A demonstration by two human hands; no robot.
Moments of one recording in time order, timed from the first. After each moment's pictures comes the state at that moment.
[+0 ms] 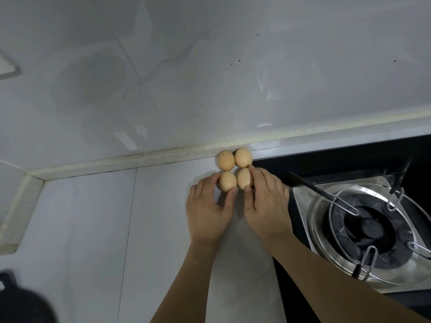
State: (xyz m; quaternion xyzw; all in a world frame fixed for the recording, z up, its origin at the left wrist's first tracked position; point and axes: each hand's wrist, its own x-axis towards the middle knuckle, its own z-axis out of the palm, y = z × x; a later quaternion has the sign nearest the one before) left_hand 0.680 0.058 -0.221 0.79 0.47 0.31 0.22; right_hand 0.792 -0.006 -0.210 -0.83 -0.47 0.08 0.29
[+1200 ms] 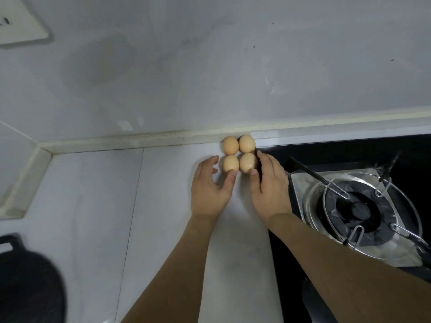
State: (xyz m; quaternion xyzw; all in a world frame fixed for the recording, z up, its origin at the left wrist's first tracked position) left_hand 0.675 0.054 -0.209 0.72 0.51 0.31 0.35; right_hand 0.793 -0.014 -0.195 -0.81 -0.46 0.11 0.35
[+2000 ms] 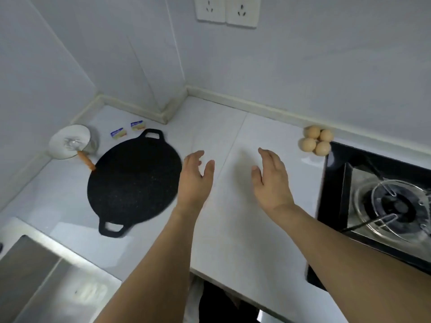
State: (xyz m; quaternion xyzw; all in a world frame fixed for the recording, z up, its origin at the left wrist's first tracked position) left_hand 0.430 -0.087 -0.097 0.56 0.67 0.37 0.31; right_hand 0.606 -0.104 -0.082 -0.69 -0.64 0.22 0.26
